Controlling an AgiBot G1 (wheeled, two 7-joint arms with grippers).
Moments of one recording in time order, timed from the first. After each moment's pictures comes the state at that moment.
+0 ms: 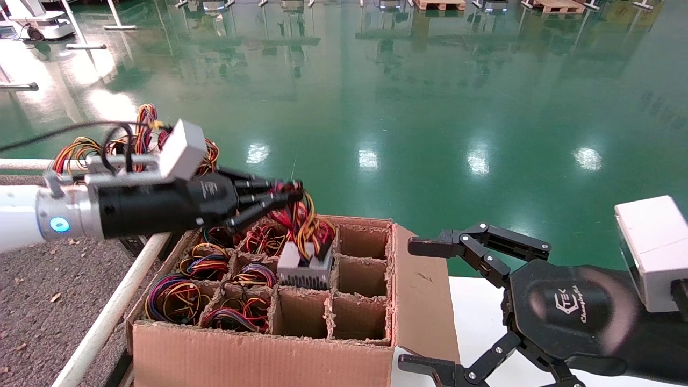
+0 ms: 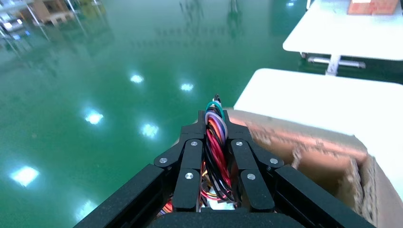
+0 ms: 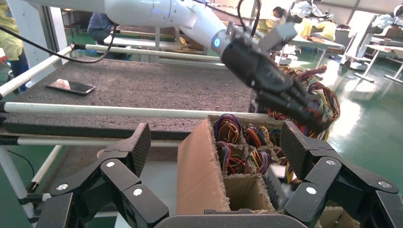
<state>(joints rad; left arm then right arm) -1.73 1.07 0.50 -0.04 1.18 1.56 0.33 1.09 -0.60 -0.32 1.27 -0.70 -1.48 0.16</state>
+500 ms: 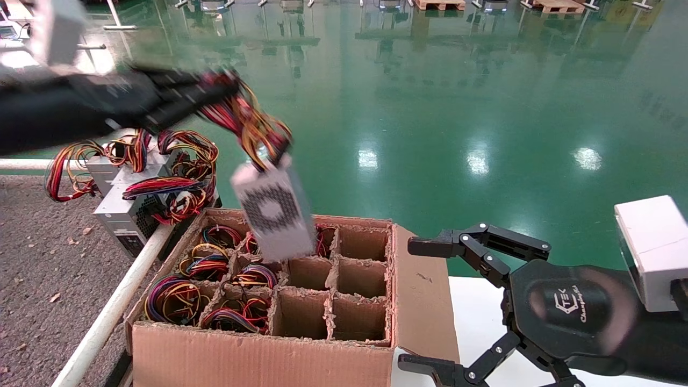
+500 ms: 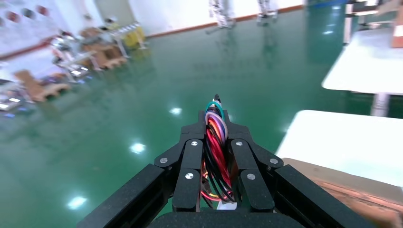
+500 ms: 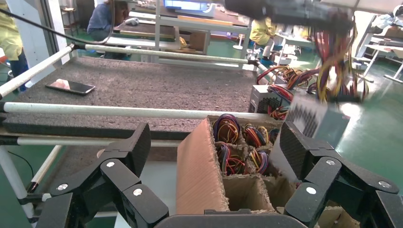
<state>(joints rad) -1.89 0.93 0.47 -0.10 1.13 1.57 0.26 1.09 -0.60 -0.32 1.27 -0.70 -1.48 0.16</state>
